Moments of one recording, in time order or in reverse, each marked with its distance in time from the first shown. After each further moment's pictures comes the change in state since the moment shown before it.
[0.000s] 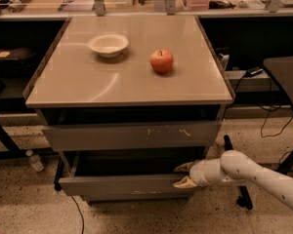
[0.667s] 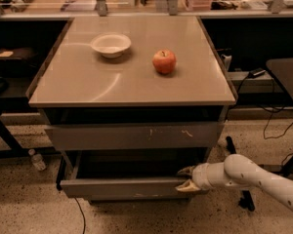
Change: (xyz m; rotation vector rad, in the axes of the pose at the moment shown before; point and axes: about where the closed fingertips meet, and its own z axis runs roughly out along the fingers) arm -0.001 0.011 -0.006 -0.001 0.001 0.000
